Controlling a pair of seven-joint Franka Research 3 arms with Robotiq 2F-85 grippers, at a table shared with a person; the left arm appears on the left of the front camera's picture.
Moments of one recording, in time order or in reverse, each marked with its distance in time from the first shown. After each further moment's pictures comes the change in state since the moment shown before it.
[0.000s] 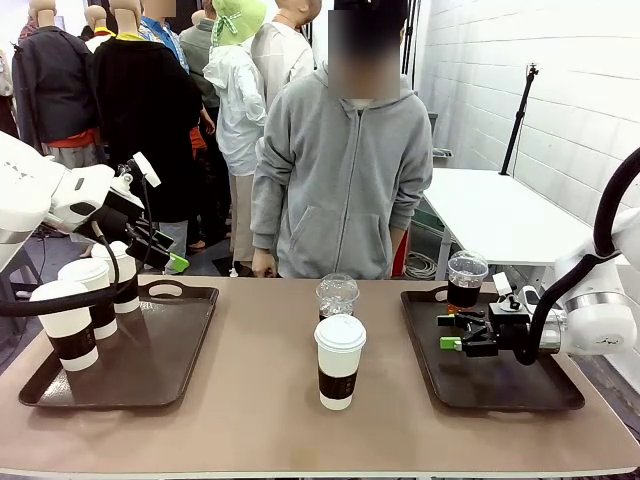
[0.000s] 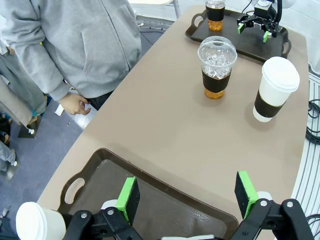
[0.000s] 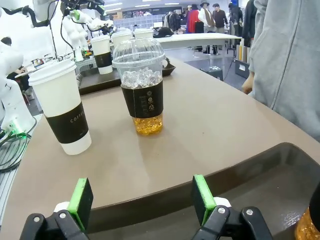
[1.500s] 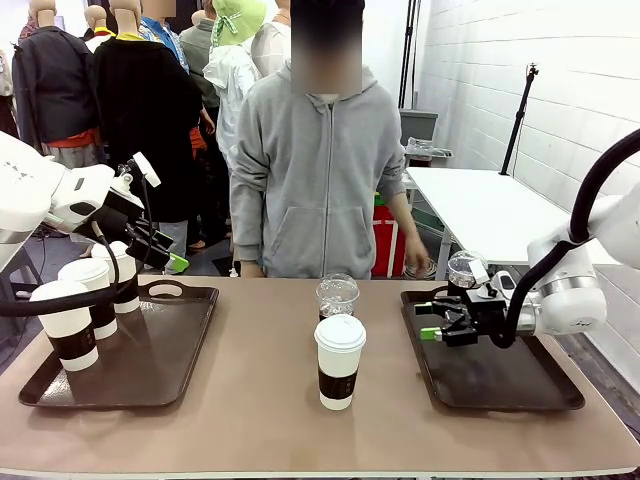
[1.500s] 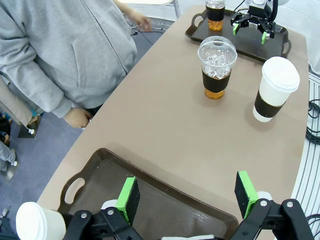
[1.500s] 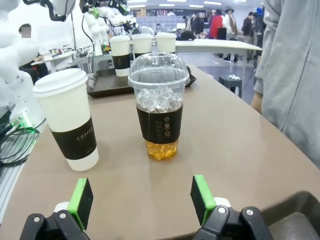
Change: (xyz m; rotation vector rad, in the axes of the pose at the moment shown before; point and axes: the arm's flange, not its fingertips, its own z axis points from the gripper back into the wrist) left arm 0.000 0.000 0.000 0.000 0.000 0.000; right arm 0.032 -0.008 -0.049 0.115 0.014 0.086
